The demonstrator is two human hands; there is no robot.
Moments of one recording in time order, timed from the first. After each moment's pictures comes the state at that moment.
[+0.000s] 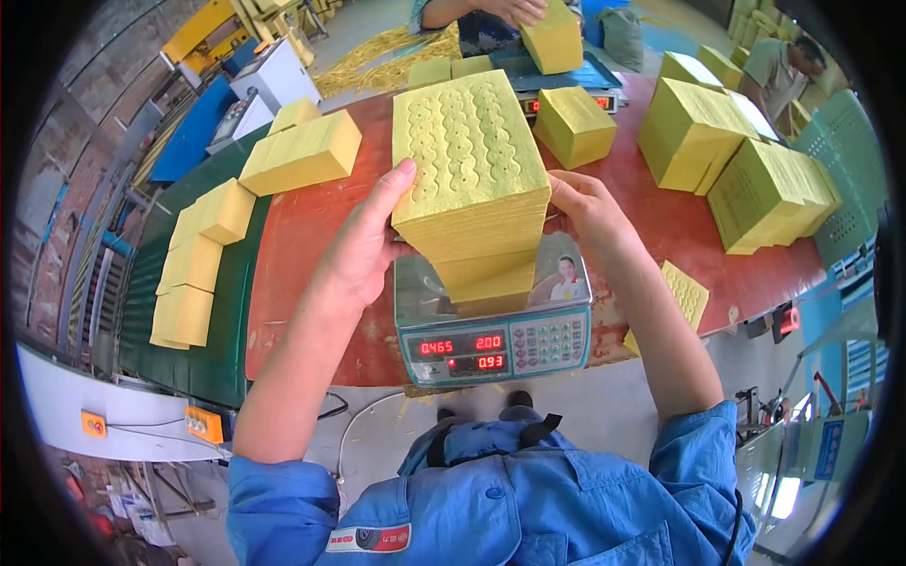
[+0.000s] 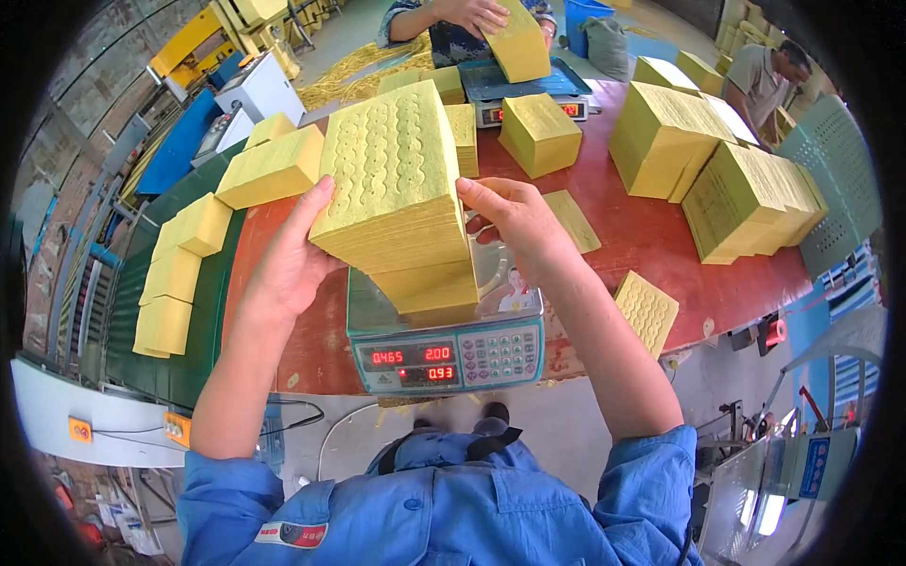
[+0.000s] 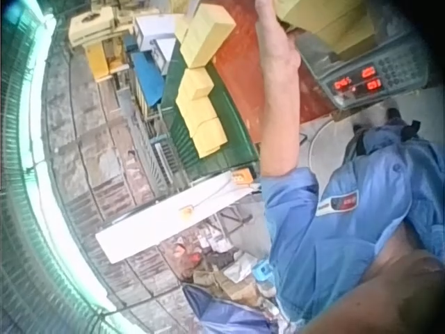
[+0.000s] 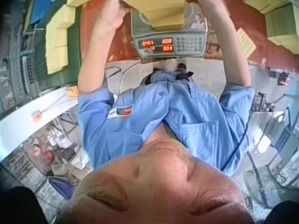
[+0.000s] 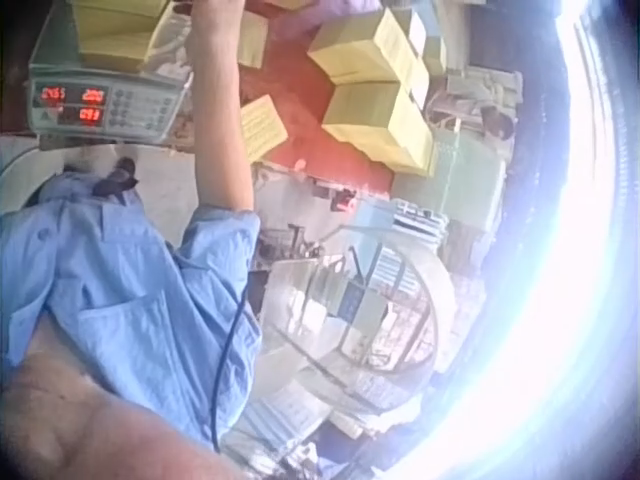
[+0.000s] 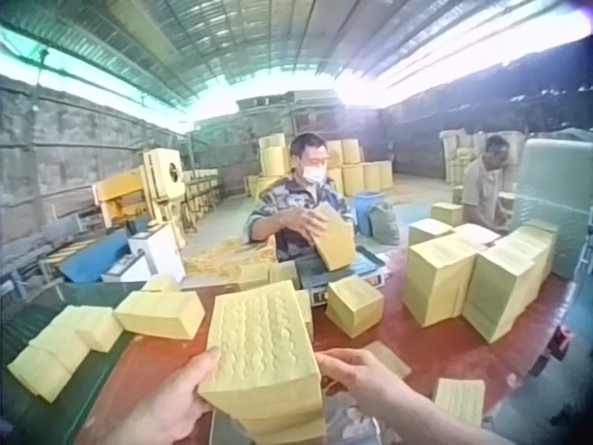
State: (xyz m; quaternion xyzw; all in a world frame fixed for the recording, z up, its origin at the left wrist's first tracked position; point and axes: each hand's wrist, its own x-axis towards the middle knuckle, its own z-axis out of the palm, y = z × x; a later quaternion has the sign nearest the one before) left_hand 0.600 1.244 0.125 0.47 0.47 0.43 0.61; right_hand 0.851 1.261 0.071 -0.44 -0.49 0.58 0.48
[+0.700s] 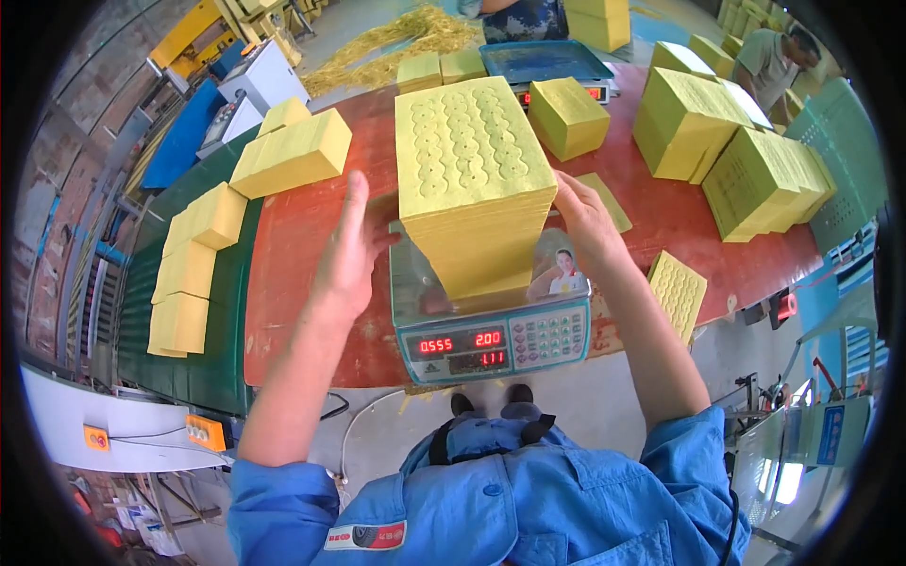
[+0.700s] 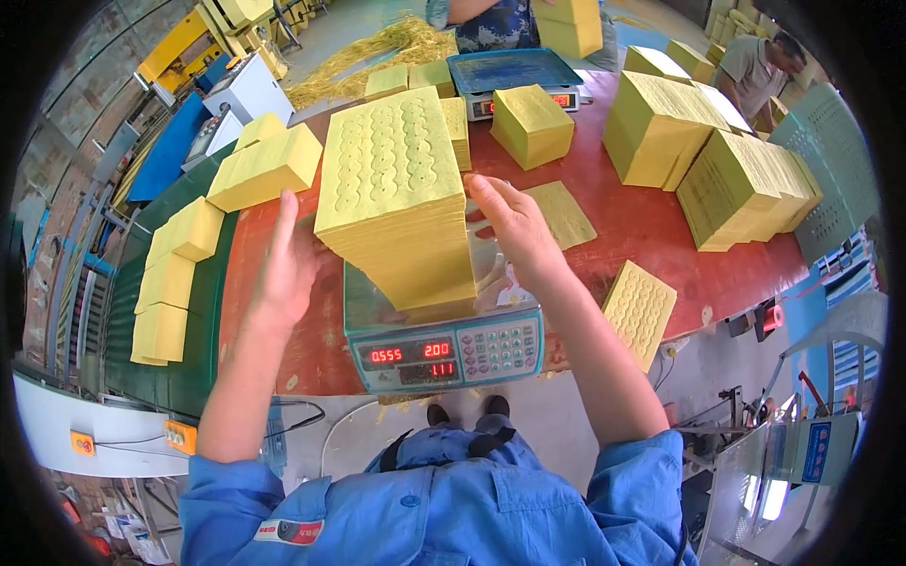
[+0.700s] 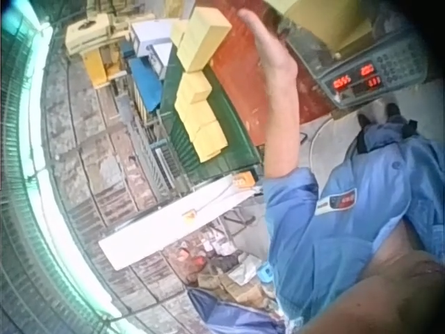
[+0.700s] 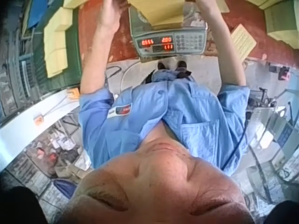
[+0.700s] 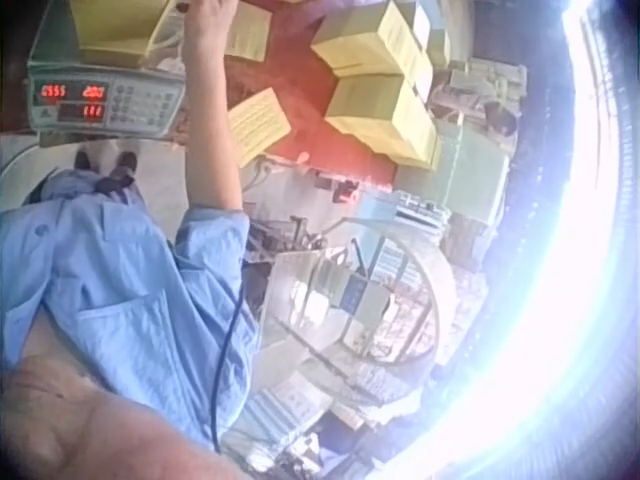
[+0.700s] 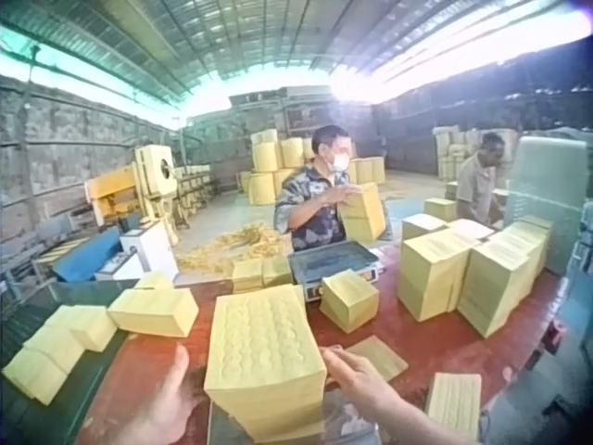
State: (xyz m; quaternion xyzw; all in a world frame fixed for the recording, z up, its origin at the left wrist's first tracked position) left_hand 0.565 1.265 0.075 0.51 0.47 0.42 0.58; right_hand 0.843 1.259 0.046 -0.44 -0.51 0.53 0.52
